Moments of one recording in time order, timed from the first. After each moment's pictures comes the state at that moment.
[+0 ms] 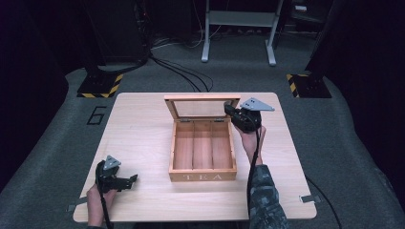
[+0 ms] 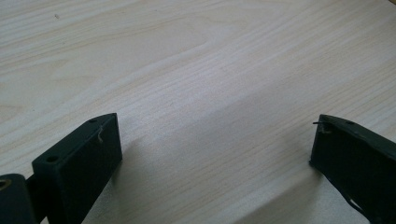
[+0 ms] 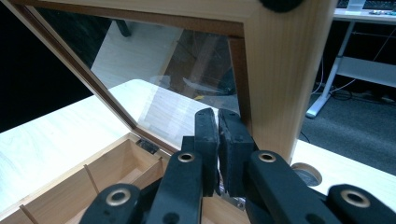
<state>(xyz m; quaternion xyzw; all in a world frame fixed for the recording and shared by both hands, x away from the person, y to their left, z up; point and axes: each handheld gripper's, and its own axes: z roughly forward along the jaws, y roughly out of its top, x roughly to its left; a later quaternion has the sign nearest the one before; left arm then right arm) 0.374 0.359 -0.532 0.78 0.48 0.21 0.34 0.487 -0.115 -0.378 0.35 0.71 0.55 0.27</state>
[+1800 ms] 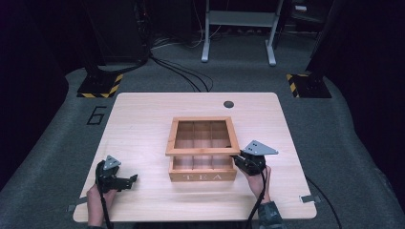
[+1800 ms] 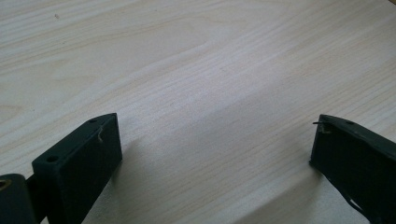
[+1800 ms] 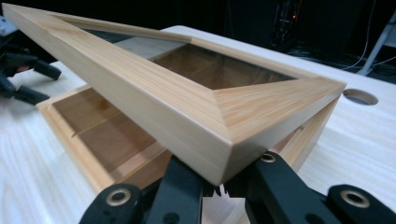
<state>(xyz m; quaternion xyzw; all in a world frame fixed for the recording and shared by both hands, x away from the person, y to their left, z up) 0.374 0.359 -0.532 0.78 0.48 0.21 0.34 0.391 -0.133 -0.455 0.32 0.76 0.53 0.21</state>
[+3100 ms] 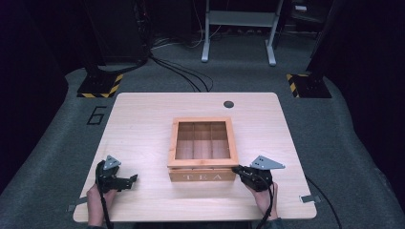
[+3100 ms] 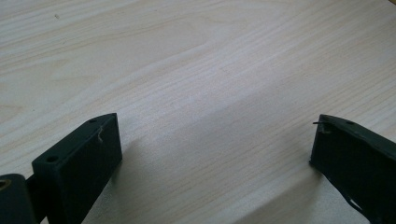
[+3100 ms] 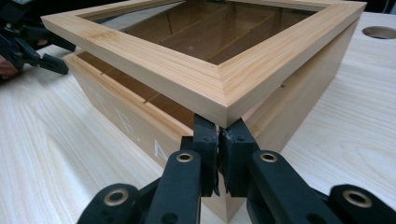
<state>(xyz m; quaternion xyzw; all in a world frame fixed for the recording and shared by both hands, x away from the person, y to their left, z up) 0.374 0.359 -0.532 0.78 0.48 0.21 0.34 0.356 -0.153 -0.480 0.36 0.77 0.51 0.16</state>
